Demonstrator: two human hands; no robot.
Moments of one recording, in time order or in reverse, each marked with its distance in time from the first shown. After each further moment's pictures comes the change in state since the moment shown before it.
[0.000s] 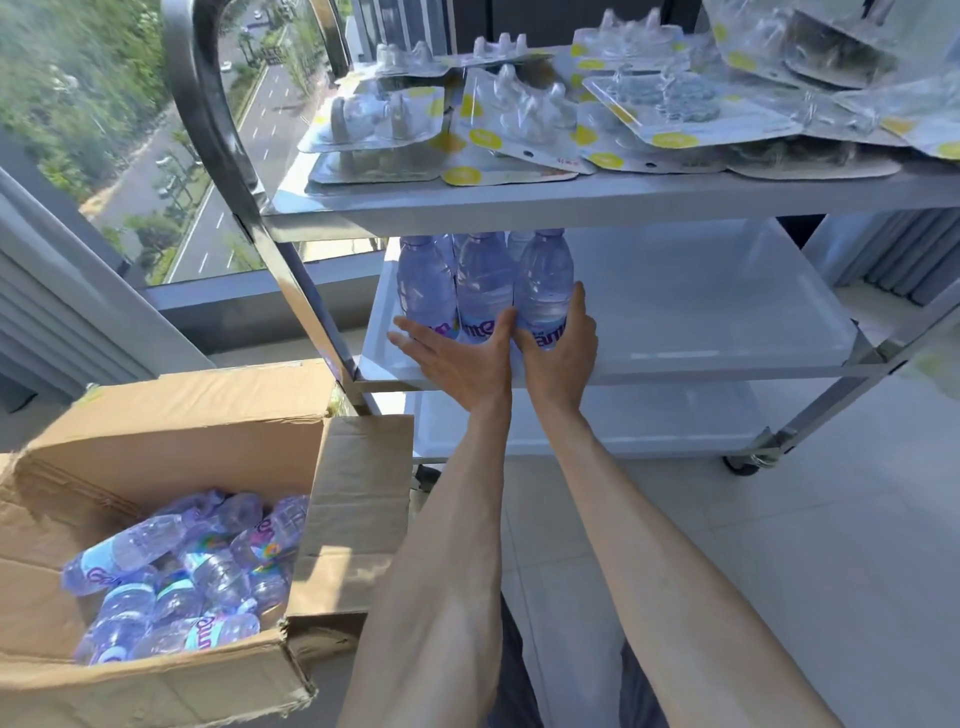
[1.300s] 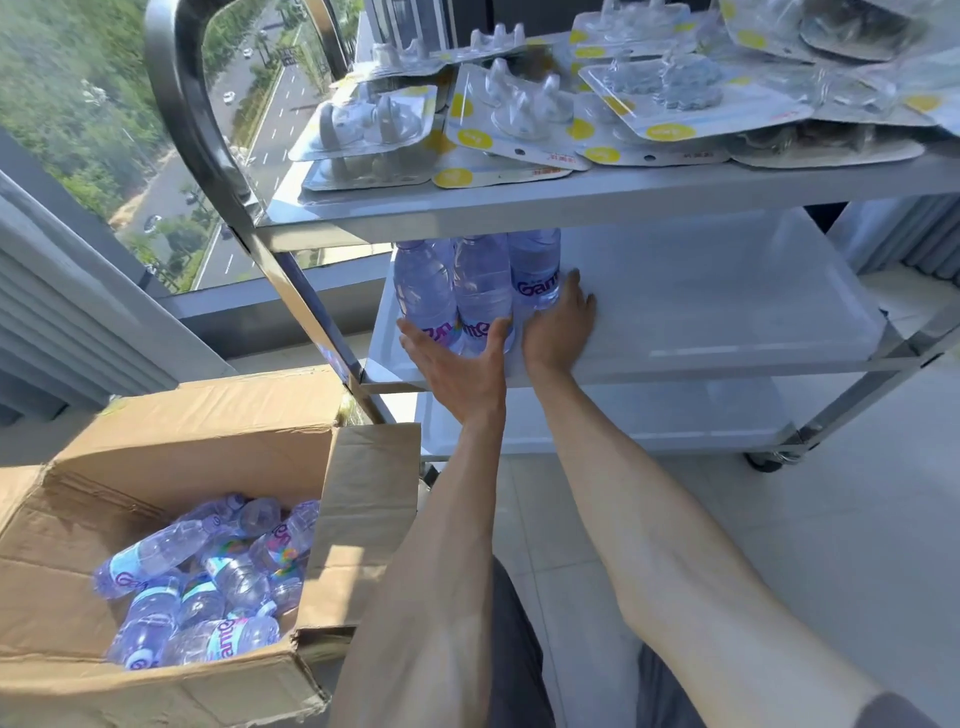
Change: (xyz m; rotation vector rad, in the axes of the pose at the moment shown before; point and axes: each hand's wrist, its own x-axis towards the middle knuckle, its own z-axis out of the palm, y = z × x) left_hand 0.009 -0.012 -0.001 0.051 -0.046 0.018; right_hand 0.053 0.018 0.050 -0.279 0.014 0.027
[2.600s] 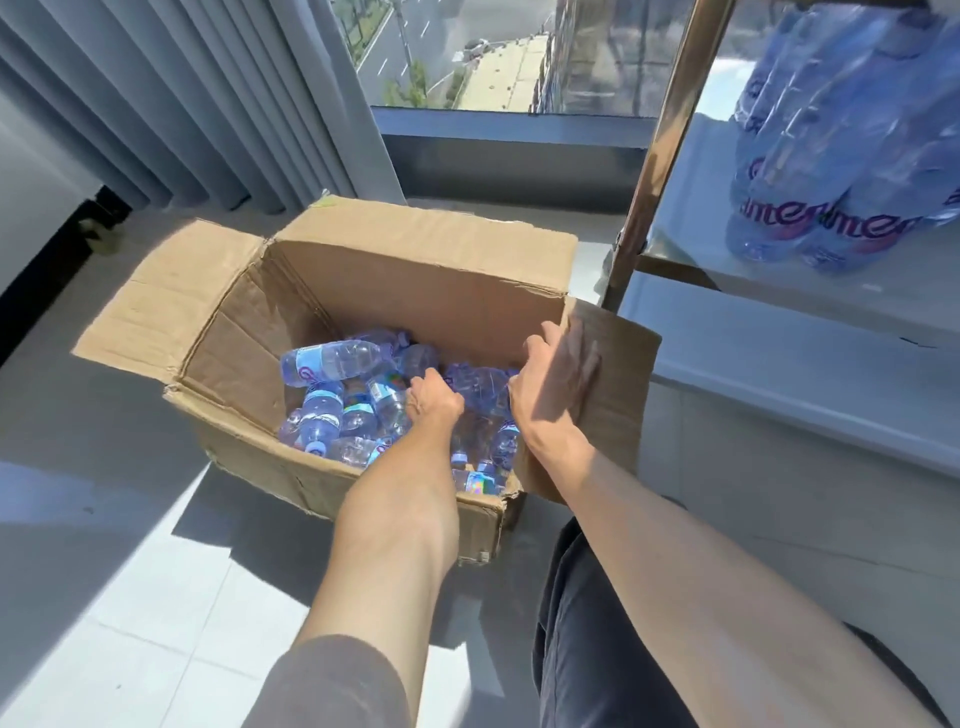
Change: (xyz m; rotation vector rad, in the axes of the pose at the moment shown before) left_hand 0.110 -0.296 -0.280 0.858 -0.281 -0.530; right_hand -0.326 -0.099 0.122 -0.273 -0.545 -0.370
